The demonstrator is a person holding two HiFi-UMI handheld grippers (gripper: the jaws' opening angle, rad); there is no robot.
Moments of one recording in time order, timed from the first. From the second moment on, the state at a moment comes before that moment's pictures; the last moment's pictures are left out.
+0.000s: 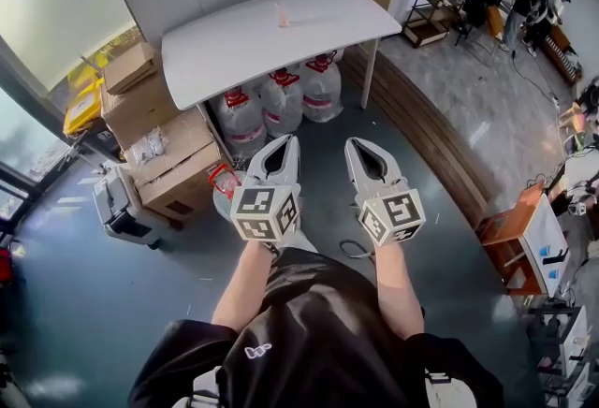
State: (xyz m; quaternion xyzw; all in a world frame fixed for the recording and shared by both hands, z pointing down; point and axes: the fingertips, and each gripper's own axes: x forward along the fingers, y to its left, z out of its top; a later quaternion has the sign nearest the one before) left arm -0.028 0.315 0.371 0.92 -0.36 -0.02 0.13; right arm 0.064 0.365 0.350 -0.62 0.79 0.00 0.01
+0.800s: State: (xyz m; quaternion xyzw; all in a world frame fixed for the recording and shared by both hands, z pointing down) left arm -0.005 0.127 0.399 0.91 -0.39 -0.04 0.13; right arm 0.102 0.184 0.384 -0.61 0.79 0.00 0.00
